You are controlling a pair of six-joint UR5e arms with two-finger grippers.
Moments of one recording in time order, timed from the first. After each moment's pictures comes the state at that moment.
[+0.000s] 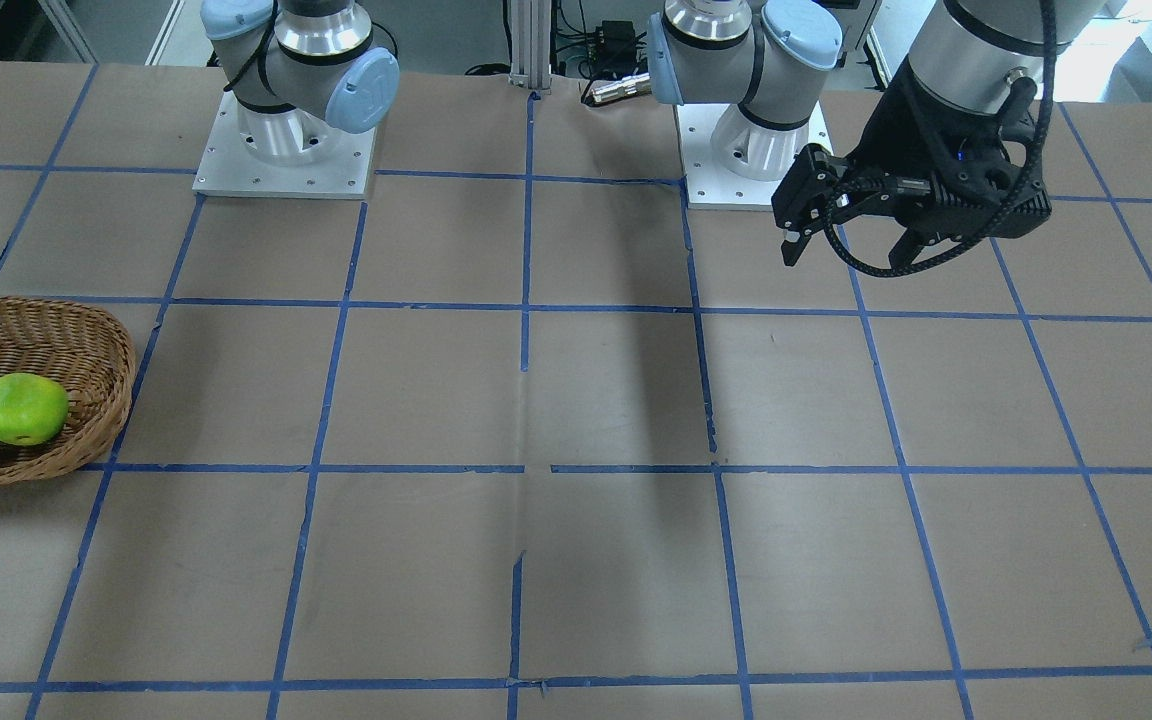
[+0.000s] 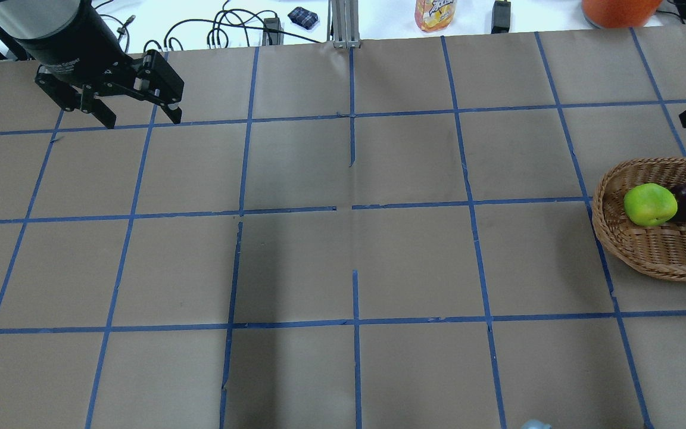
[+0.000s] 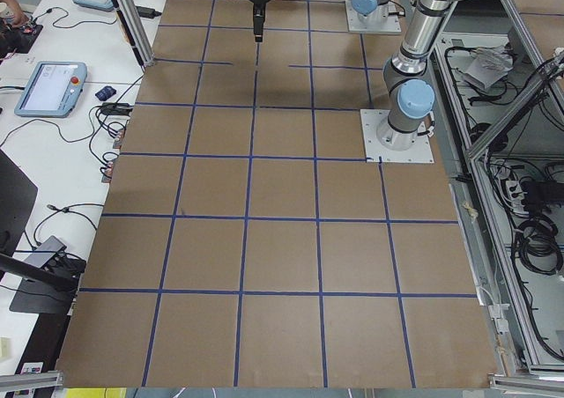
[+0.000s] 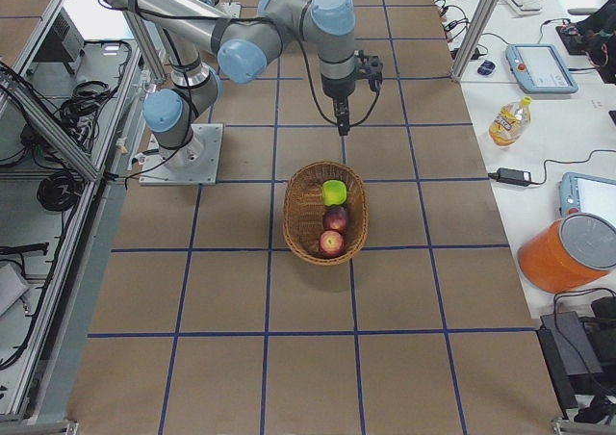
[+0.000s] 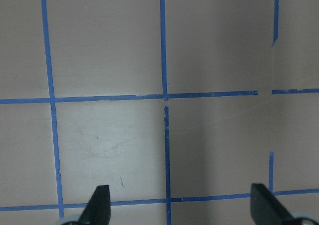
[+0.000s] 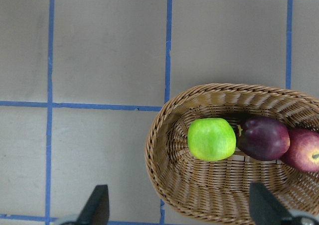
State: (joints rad) left arm -1.50 -1.59 -1.47 -1.62 1.51 0.08; right arm 1.03 -1.61 1.62 -1.67 -1.47 -0.58
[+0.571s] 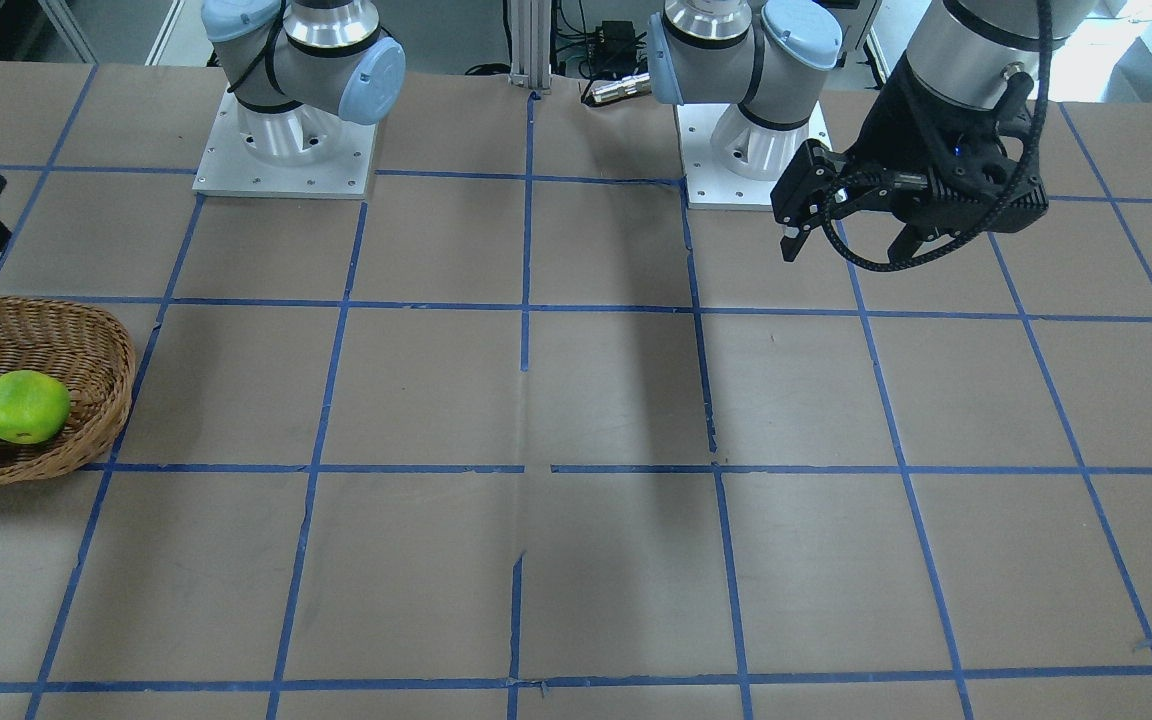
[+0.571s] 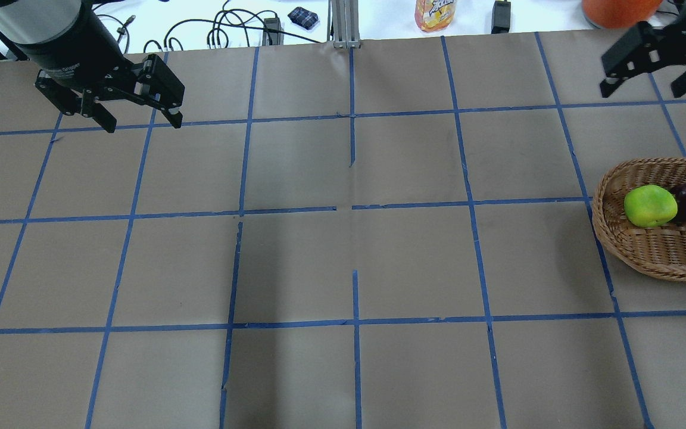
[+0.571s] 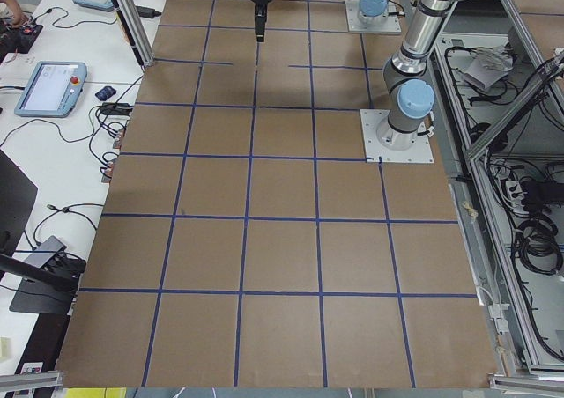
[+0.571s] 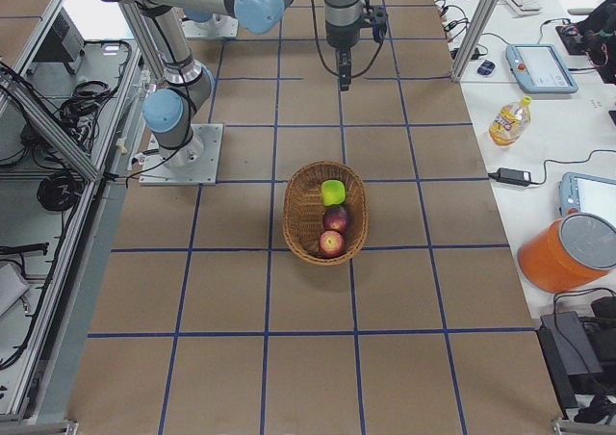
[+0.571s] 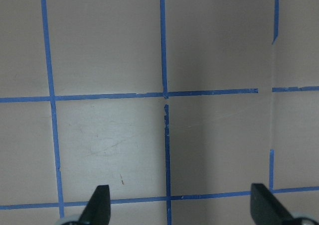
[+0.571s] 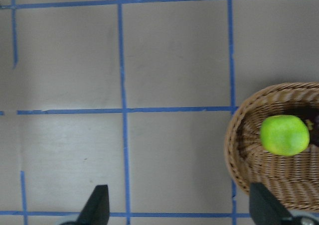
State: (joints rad) left arm -1.51 -1.58 -1.48 -1.63 1.51 0.08; right arm 1.35 -1.60 1.51 -1.57 -1.49 -0.19
